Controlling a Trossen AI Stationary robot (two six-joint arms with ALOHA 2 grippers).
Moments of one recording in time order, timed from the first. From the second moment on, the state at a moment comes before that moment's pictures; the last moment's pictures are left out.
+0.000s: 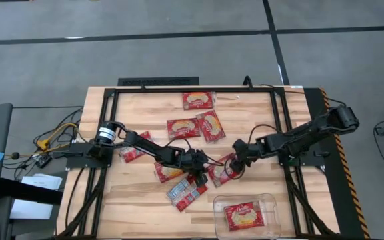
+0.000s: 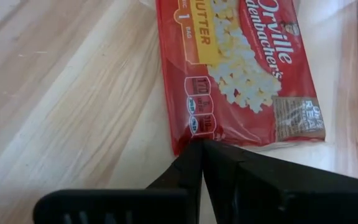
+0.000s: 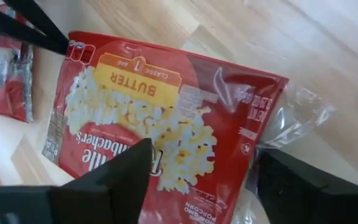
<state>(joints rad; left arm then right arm) -0.15 2.09 1.21 0.07 -0.13 -0.62 0.18 1.35 0.45 -0.10 -0.02 1.02</state>
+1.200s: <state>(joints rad) -0.13 1.56 1.34 -0.49 -0.29 -0.54 0.24 1.01 0.75 -0.50 0.15 1.24</state>
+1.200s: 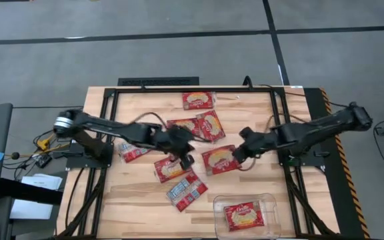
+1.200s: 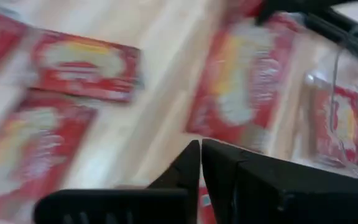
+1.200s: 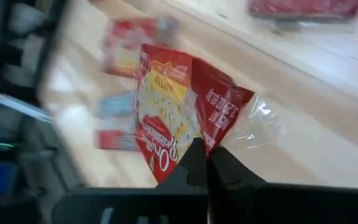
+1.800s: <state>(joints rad) -0.14 1.36 1.34 -0.55 -0.43 -0.55 1.03 1.18 0.98 -0.79 0.80 2.08</state>
